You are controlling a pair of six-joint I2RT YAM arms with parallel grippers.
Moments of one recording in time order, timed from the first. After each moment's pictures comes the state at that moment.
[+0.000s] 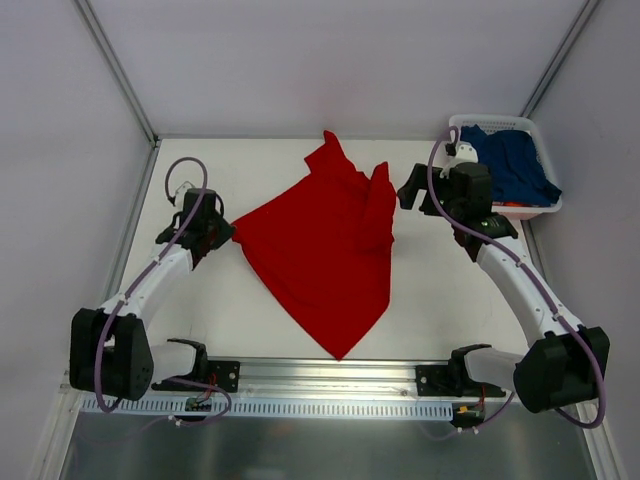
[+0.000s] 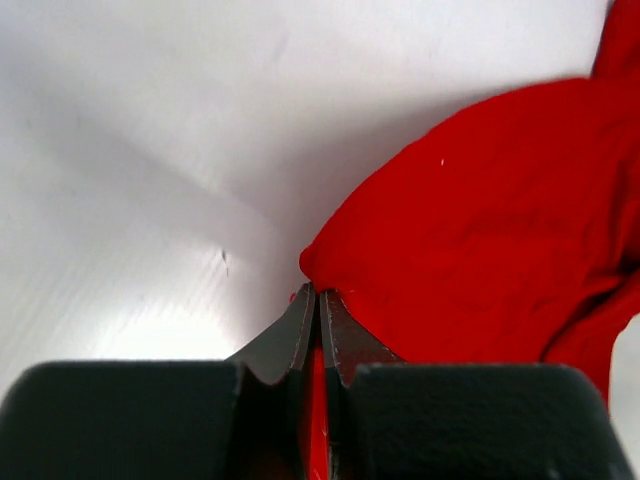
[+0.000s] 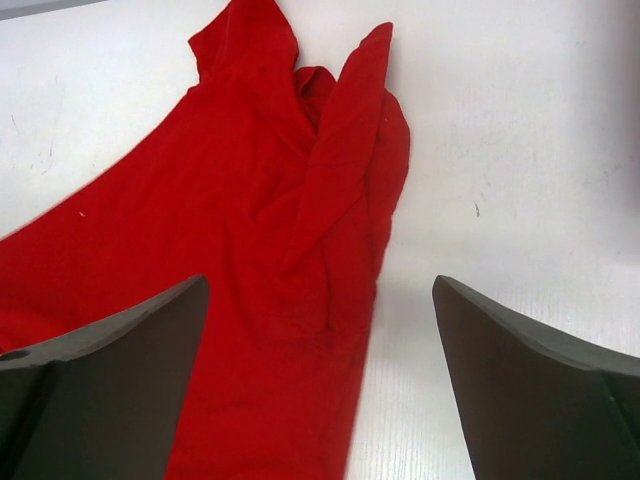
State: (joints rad) left arm -0.21 1.20 0.75 -0.35 -0.18 -0.85; right arm 0.25 1.22 1.02 -0.26 -0.05 0.32
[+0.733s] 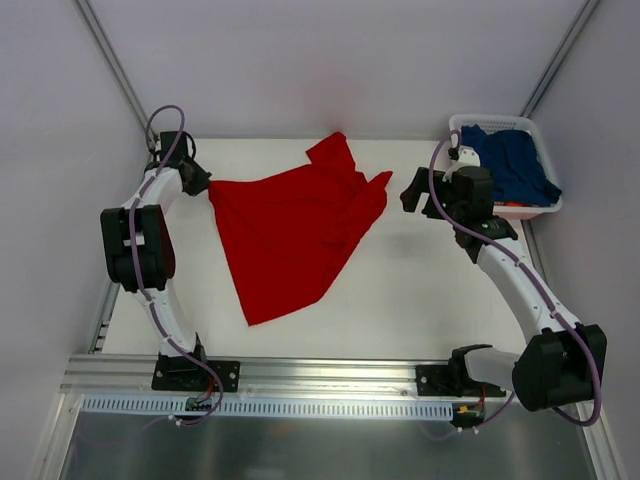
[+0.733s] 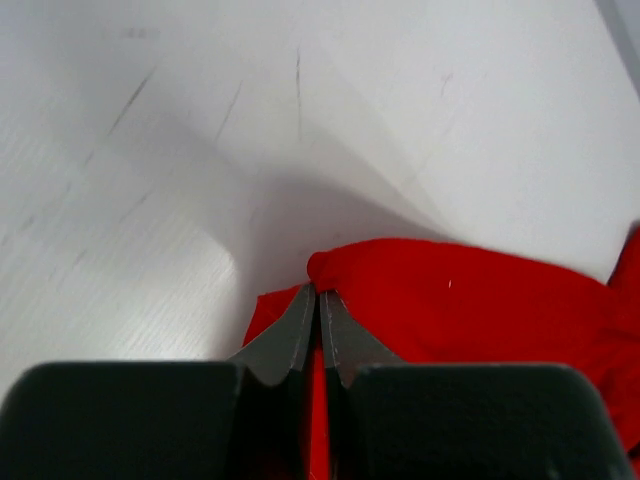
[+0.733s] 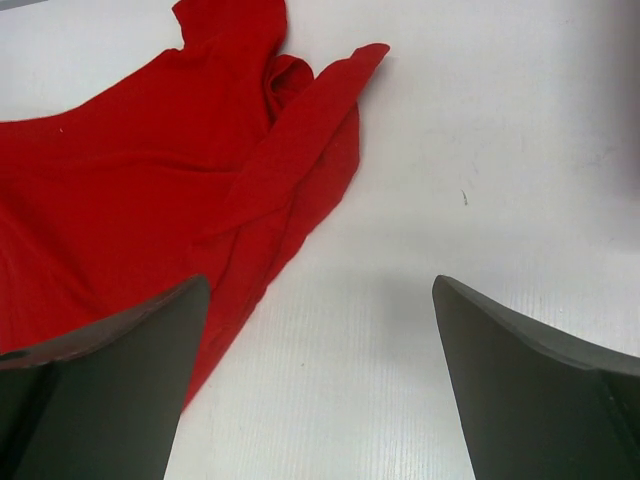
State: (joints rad) left arm 0.11 1.88 1.40 -0.37 -0.03 -0.71; right arm 0.21 1.22 0.97 -0.22 -0.07 0.32
